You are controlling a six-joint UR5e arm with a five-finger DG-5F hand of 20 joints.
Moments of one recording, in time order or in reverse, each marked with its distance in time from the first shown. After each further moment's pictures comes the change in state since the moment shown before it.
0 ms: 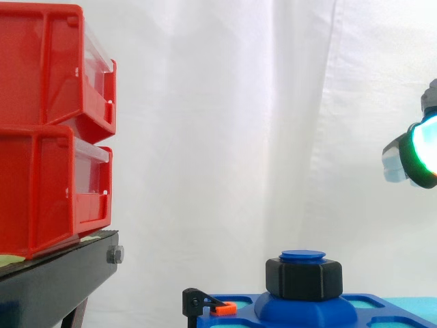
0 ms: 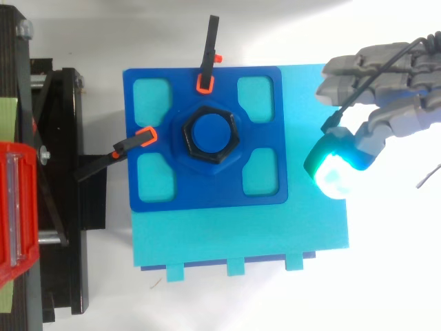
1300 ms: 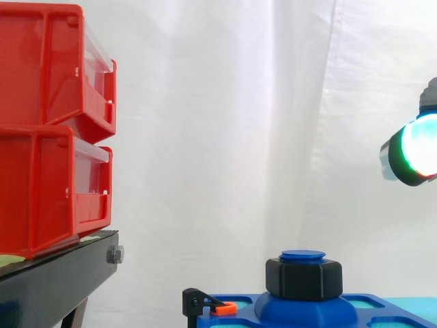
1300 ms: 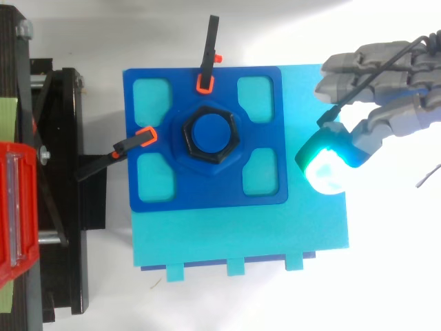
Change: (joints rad) arm 0.000 0.000 0.000 0.003 0.001 0.000
